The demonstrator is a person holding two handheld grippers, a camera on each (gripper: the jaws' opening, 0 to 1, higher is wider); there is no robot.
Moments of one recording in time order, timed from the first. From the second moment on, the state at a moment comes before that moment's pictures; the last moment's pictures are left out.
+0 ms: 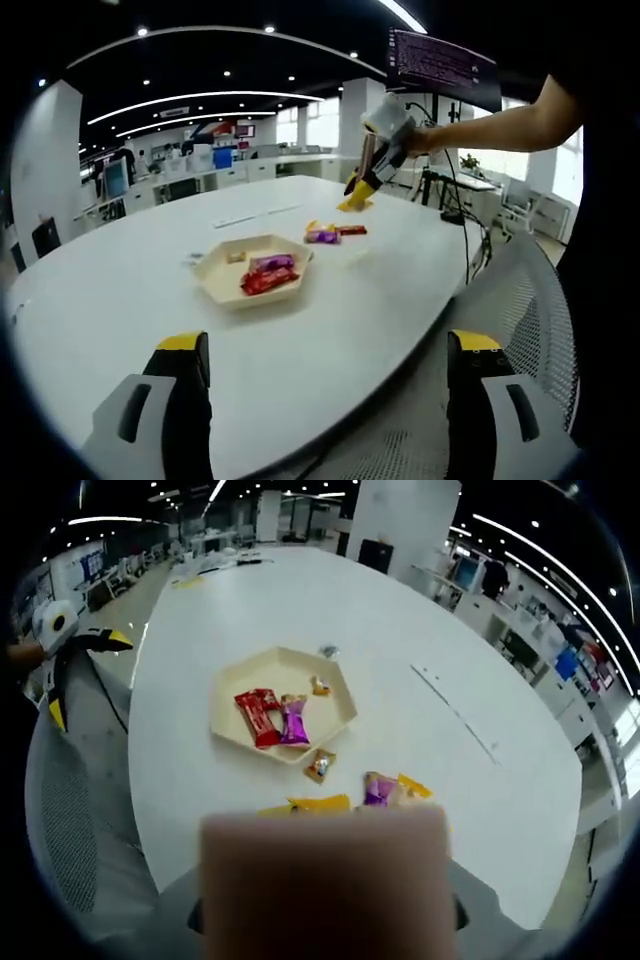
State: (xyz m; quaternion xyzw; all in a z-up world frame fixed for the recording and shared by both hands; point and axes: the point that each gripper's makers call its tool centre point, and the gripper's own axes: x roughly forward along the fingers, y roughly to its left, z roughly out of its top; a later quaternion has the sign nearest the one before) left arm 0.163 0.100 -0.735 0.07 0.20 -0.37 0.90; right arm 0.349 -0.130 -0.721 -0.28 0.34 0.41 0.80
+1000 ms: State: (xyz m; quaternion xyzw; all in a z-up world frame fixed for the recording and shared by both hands) left arm 0.161 0.099 -0.732 0.06 0.20 -0.38 0.90; right arm 0.352 -0.109 -0.657 -0.30 0.30 0.41 0.80
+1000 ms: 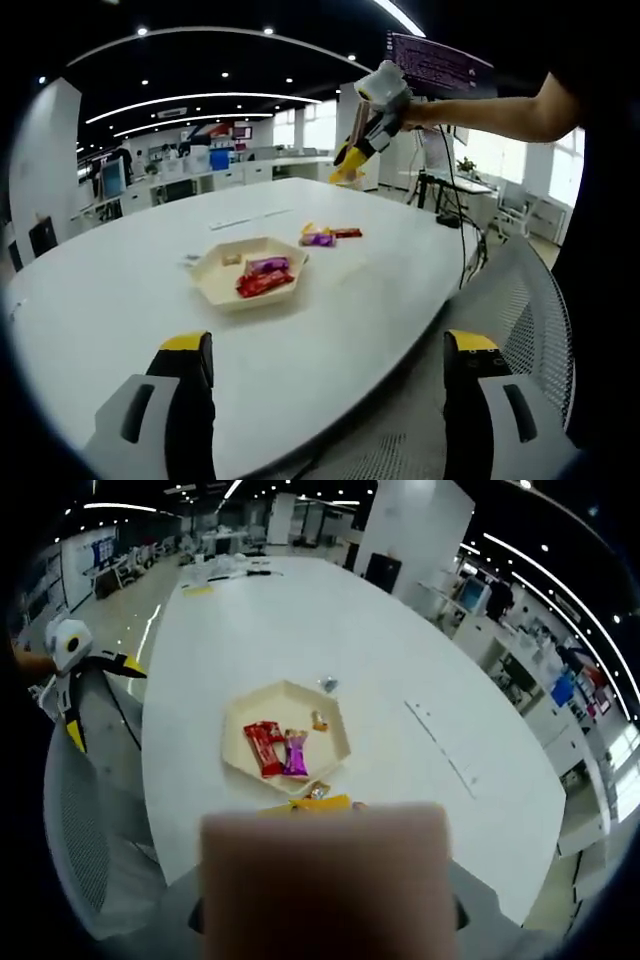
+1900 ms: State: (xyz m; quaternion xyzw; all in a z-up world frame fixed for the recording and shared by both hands) left arm 0.161 0.111 -0.729 0.06 0.18 -0.36 0.91; right arm 0.378 -0.039 -0.616 -0.32 0.26 0.45 0.79
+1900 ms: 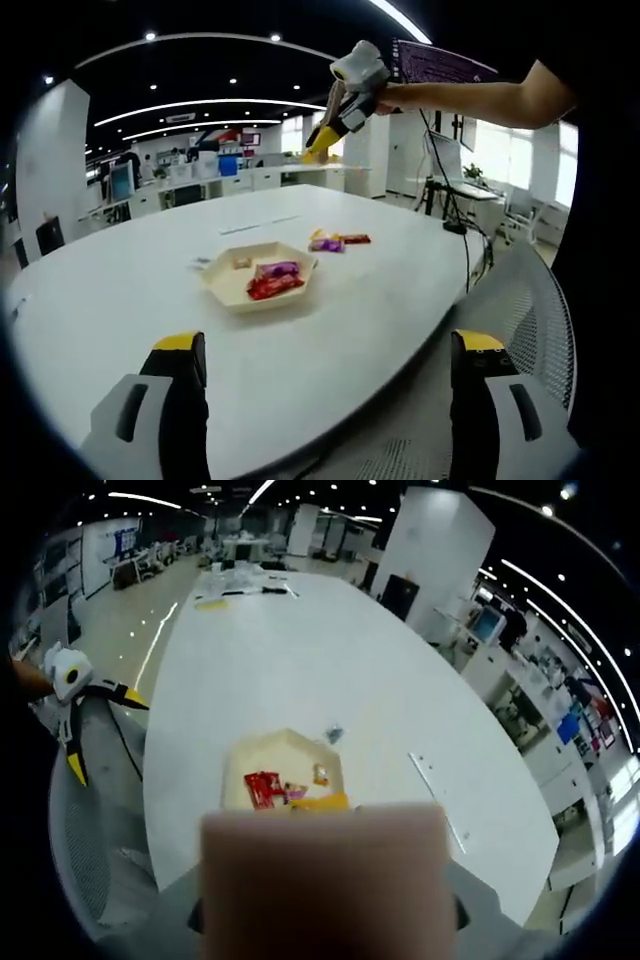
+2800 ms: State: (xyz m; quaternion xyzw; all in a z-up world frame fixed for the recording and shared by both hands) left arm 0.162 0.124 -0.733 0.05 0.19 -0.34 0.92; right arm 0.390 0.027 -0.627 -0.33 0.25 0.50 0.76
